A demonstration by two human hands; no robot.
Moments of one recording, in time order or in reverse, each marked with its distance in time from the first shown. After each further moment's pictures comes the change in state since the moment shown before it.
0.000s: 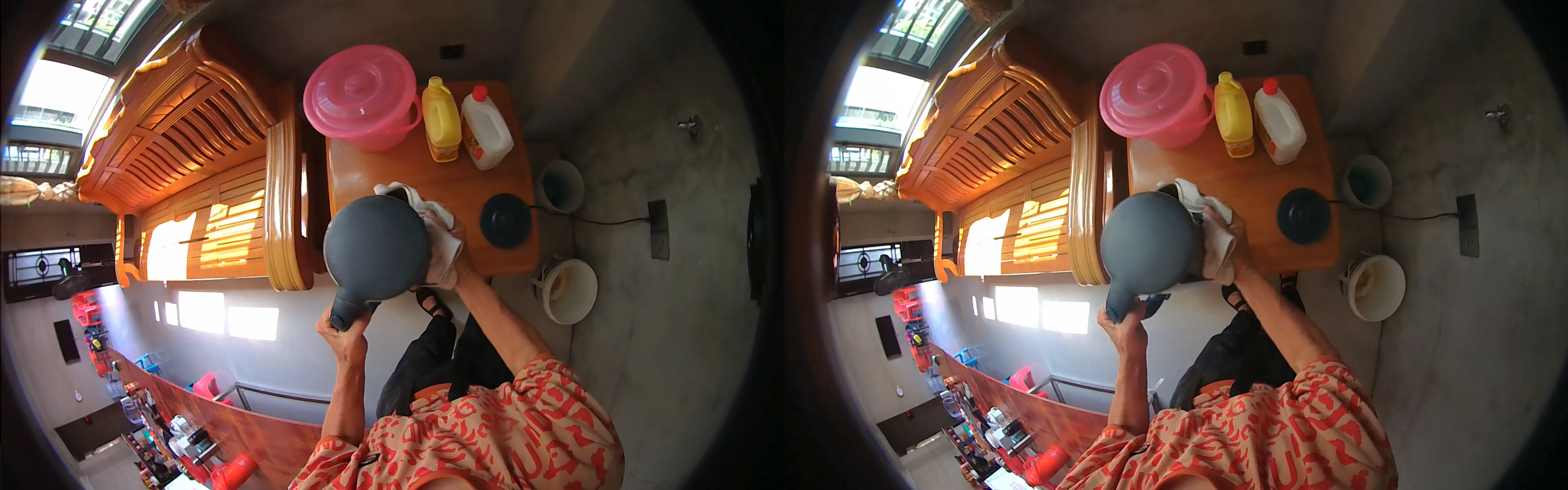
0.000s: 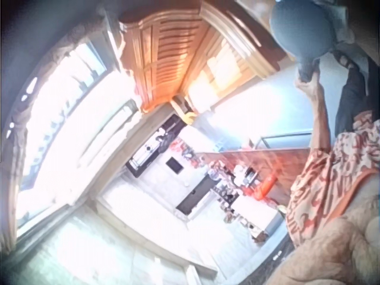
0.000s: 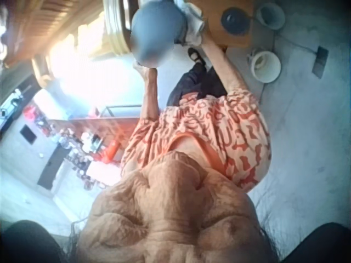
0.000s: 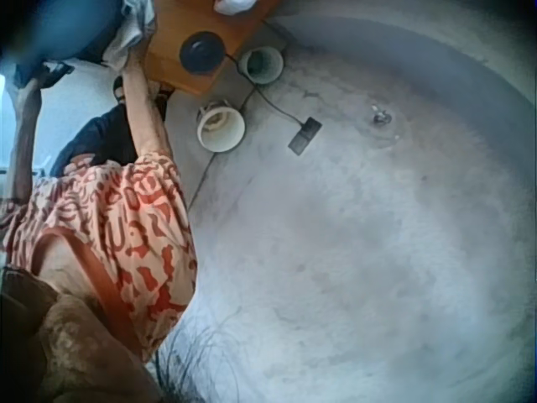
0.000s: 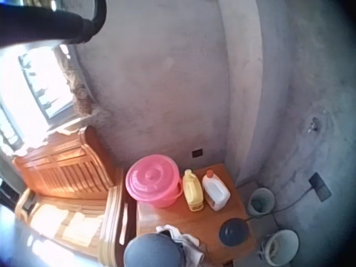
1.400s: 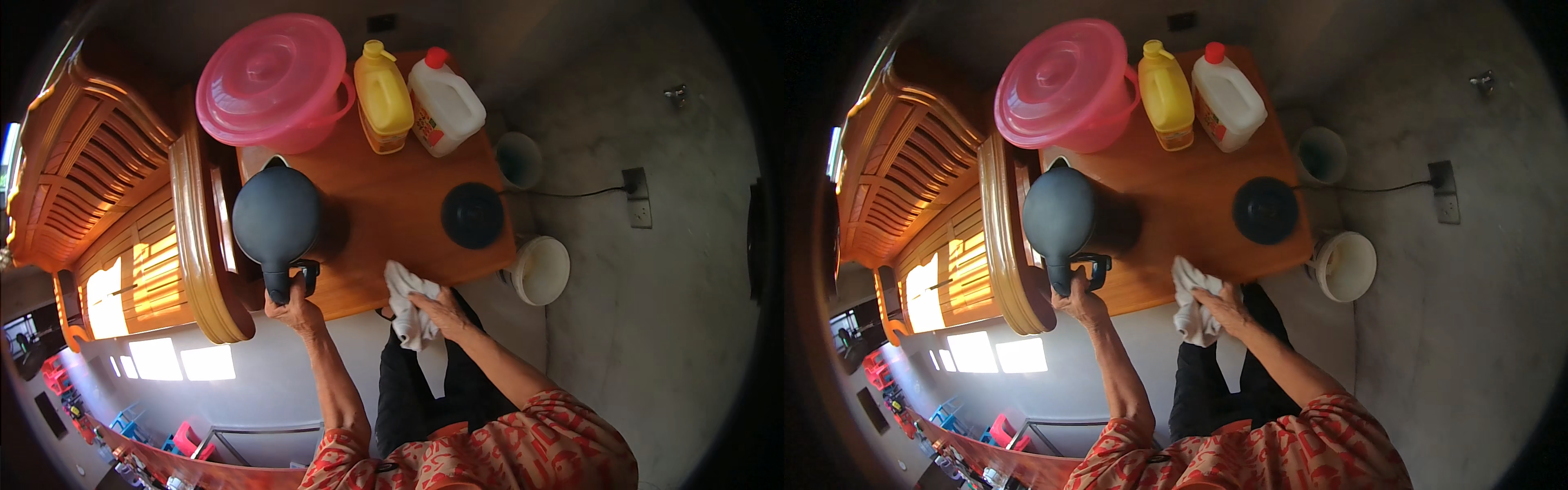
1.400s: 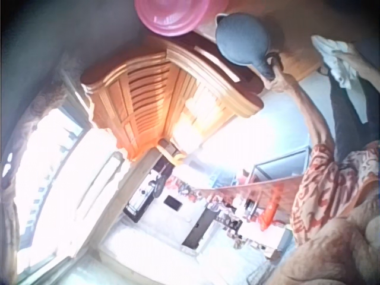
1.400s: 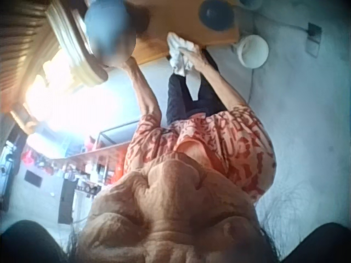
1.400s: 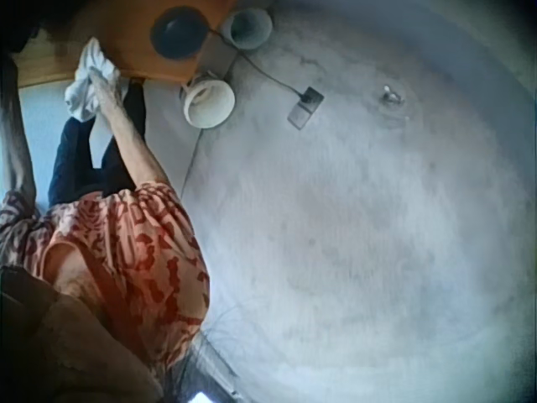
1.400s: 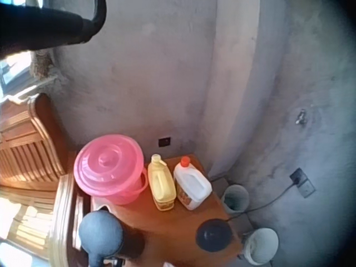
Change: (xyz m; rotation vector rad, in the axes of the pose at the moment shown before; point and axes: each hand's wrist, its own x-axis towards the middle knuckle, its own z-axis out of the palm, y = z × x) left_hand 0.106 -0.154 0.076 -0.243 0.231 0.065; right_hand -0.041 0.098 -0.183 -0.680 0.365 0.220
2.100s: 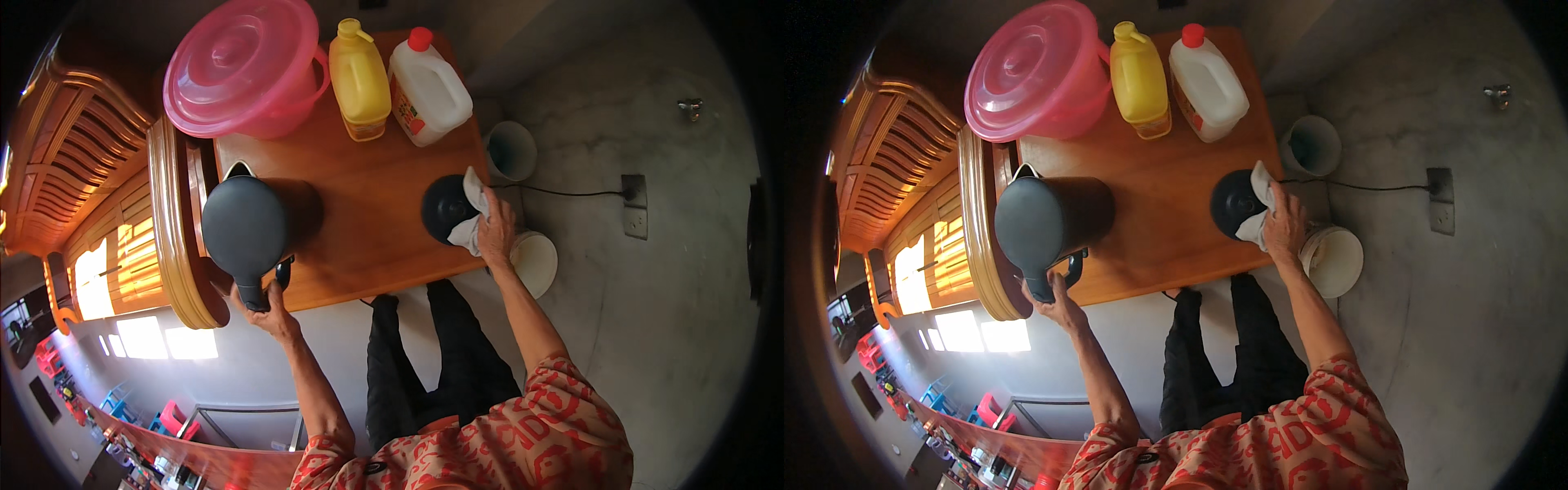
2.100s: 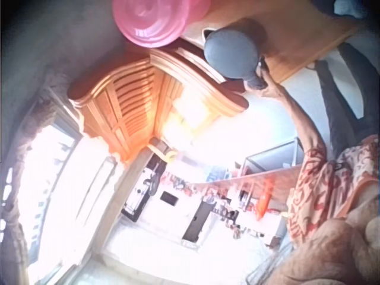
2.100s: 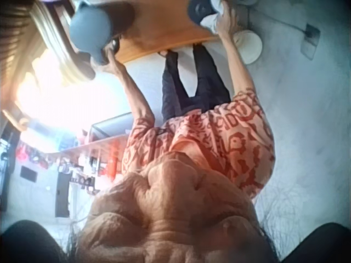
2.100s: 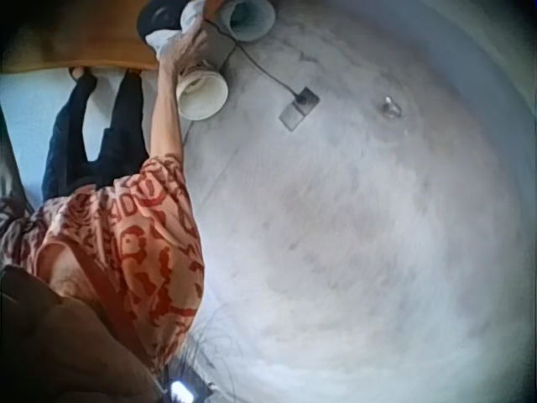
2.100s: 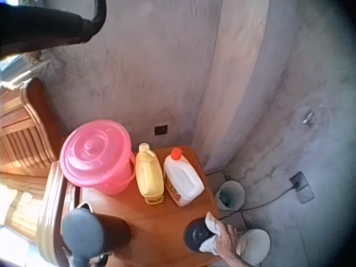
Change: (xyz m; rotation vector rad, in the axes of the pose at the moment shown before) left_hand -0.029 -0.005 -0.001 0.185 0.031 -0.022; right_hand 0.075 -0.105 -0.136 -1.124 0.632 -0.495
